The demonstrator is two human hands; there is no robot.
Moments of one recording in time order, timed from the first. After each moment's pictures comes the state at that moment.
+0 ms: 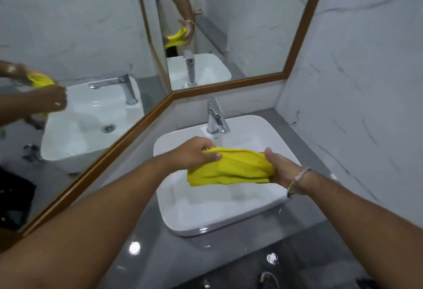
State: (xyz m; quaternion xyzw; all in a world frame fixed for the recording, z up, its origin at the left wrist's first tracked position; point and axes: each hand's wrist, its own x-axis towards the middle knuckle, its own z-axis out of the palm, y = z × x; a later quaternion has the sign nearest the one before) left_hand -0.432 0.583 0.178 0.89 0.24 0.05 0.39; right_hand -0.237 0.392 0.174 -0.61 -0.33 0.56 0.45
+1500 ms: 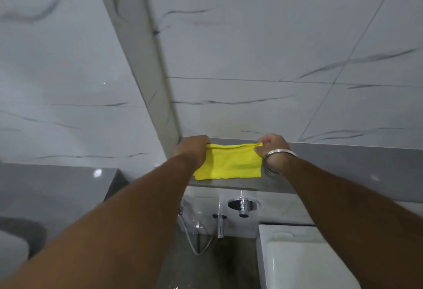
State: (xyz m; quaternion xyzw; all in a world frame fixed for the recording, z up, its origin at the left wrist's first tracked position) left_hand -0.035 -0.005 0.047 0.97 -0.19 -0.08 0.10; right_hand -0.081 -0.240 0.029 -0.88 0.23 -0.01 0.40
